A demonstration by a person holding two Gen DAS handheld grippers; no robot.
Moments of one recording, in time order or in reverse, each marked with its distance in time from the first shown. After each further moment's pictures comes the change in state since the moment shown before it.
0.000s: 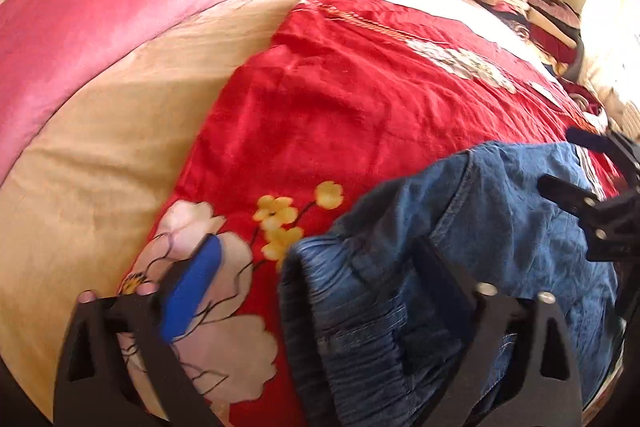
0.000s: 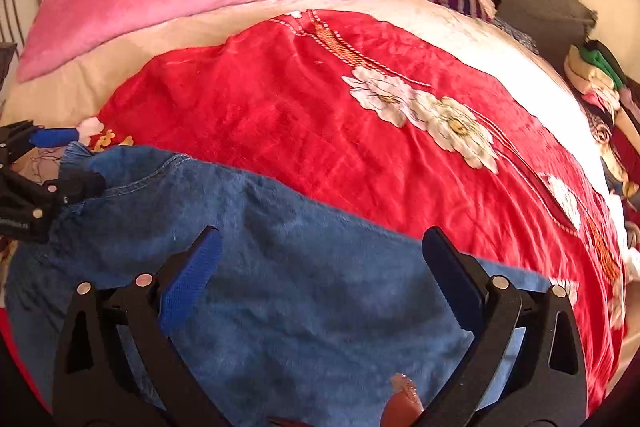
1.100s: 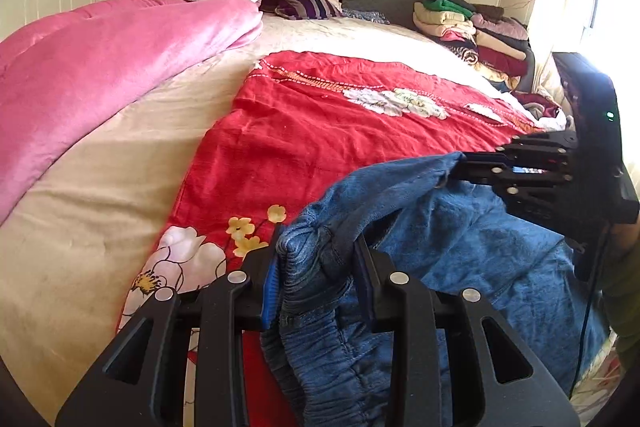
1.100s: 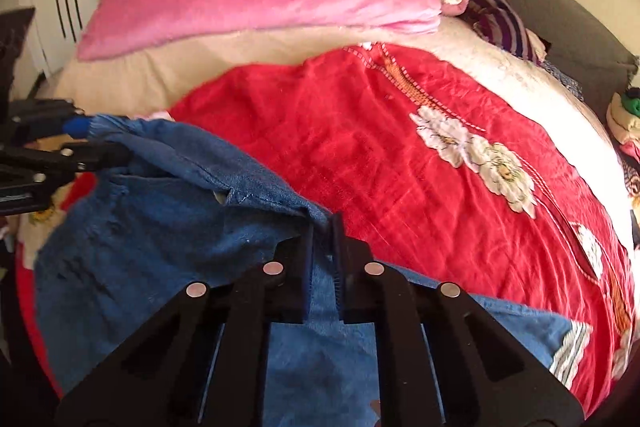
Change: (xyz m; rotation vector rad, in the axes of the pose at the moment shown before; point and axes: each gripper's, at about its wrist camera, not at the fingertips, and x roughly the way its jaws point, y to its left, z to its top) left arm -0.074 -0.018 -0.025 0.088 -0.184 -0.085; right arm -0.036 0.024 -0.006 -0.117 -0.114 0.160
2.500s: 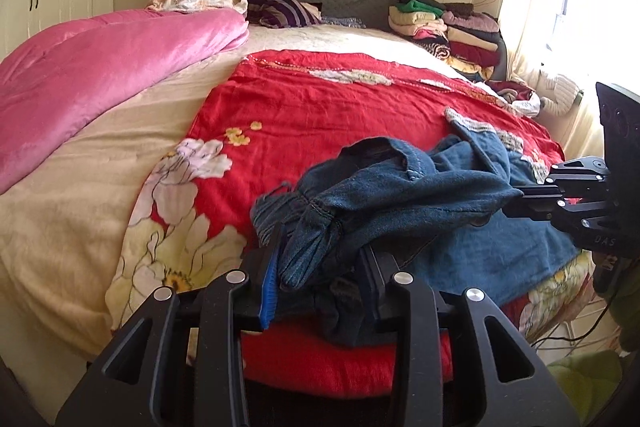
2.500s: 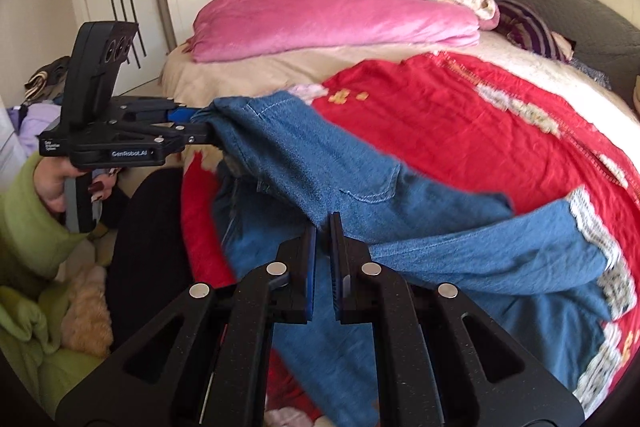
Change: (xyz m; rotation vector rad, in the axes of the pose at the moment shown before) left arm -0.111 -0.027 -0.120 0.061 -0.032 -0.024; right arm -0.135 0.099 -0.132 0.025 -0.106 0.227
